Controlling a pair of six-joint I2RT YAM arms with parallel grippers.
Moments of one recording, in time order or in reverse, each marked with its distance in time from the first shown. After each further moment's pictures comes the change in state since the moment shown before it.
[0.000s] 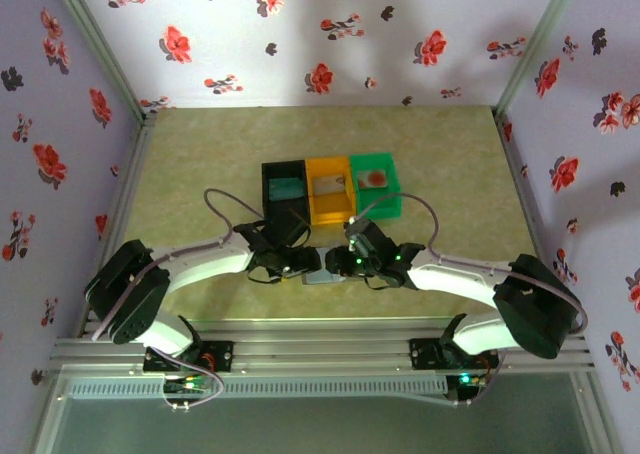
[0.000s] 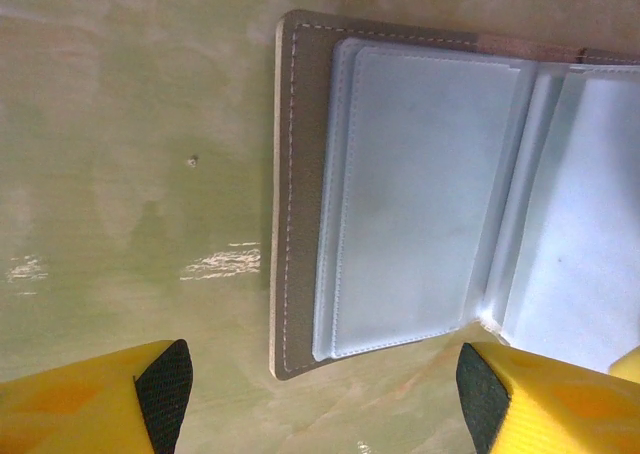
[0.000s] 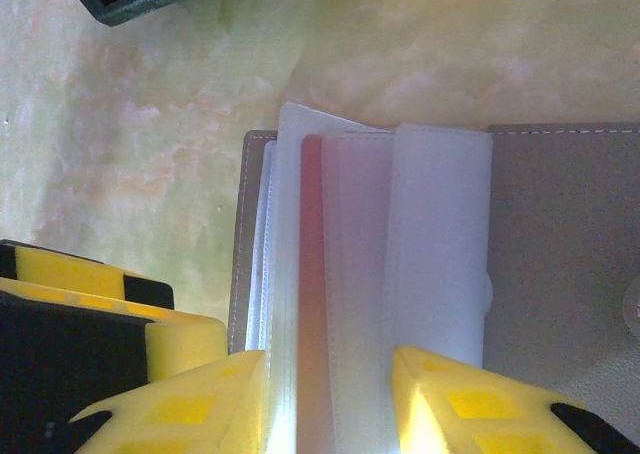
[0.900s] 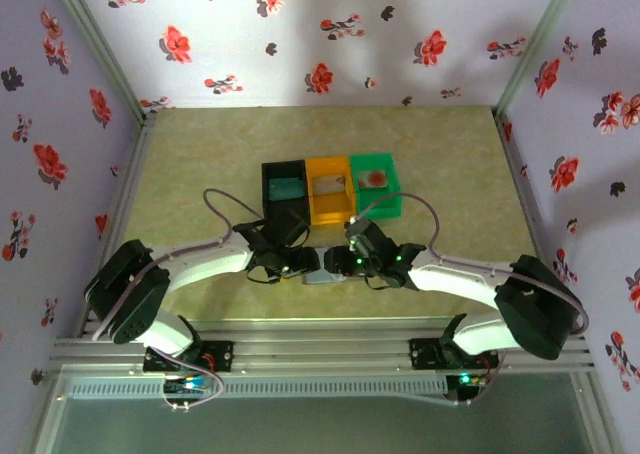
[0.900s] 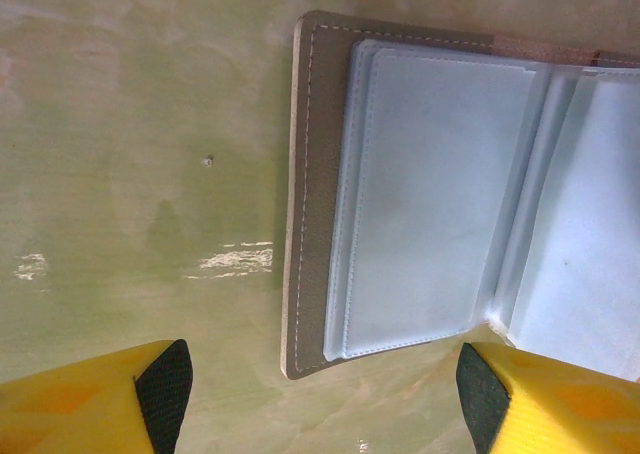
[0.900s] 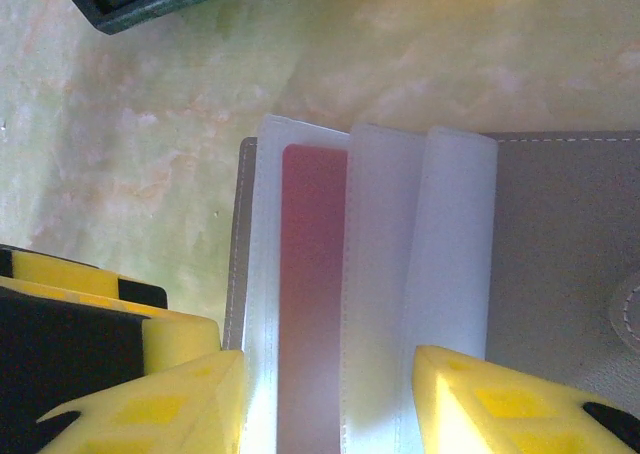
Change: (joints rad) left arm 0.006 0.000 0.000 -0.008 0.000 0.000; right arm 0.001 -0.010 -0.005 -0.001 0.019 -0.003
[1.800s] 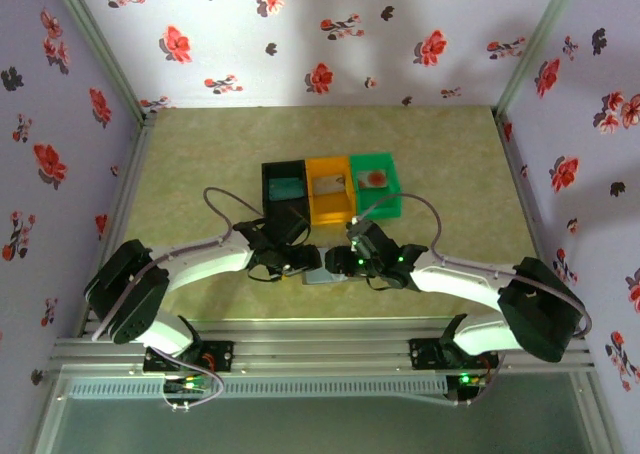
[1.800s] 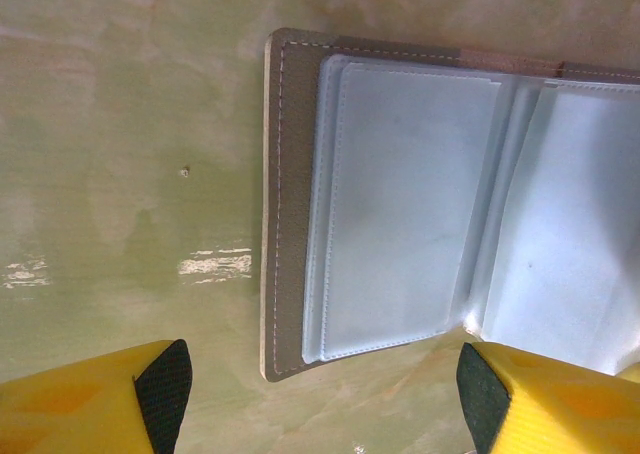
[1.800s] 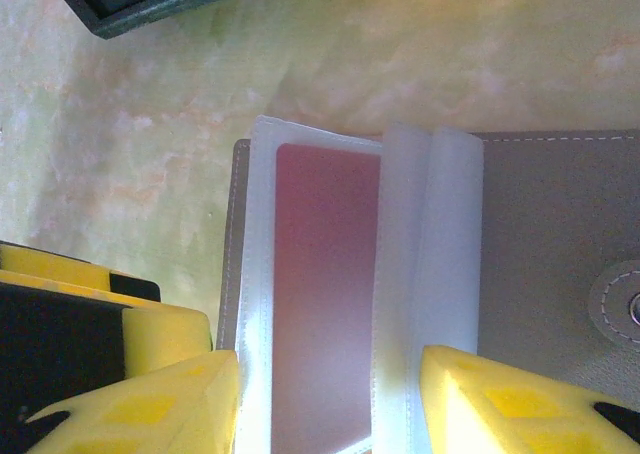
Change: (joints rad) left arm 0.000 0.000 0.015 0.004 0.001 0.000; right arm 0.000 -0.017 -0.010 -0.007 0.012 0.000
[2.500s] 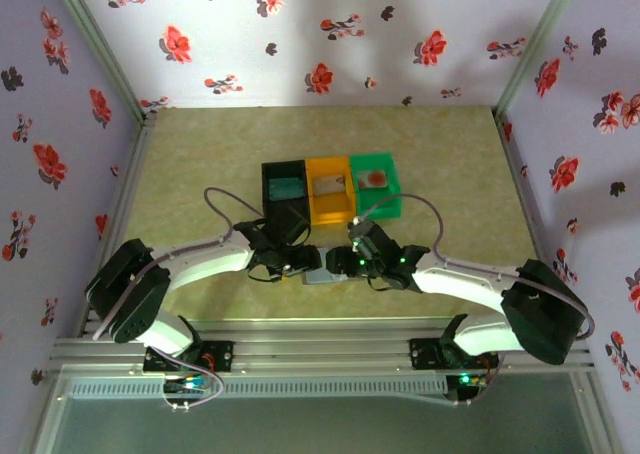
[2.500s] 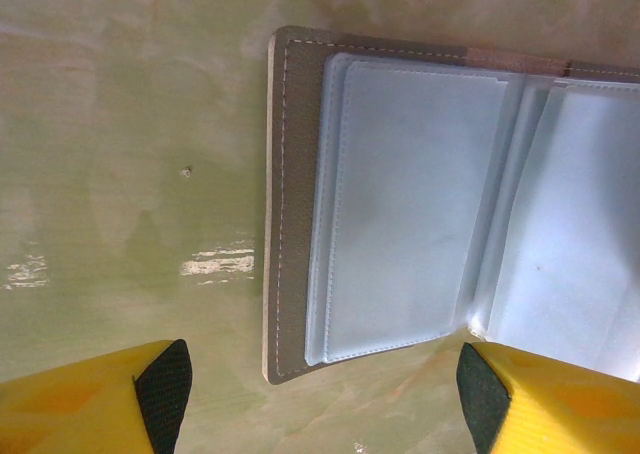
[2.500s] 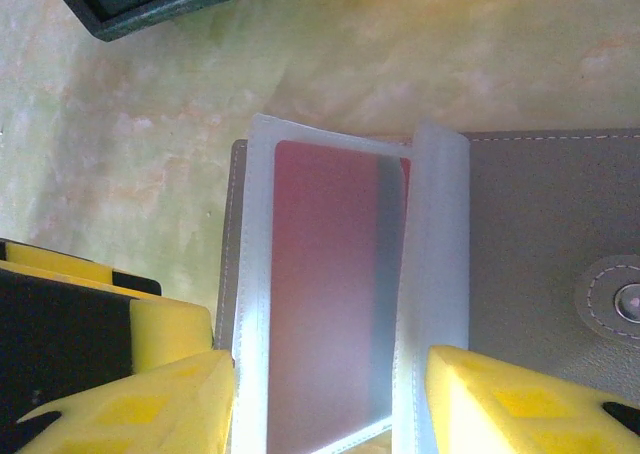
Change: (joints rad) left arm 0.000 0.006 0.000 0.000 0.000 0.000; right arm 0.000 -0.019 -0.008 -0.006 0.007 0.000
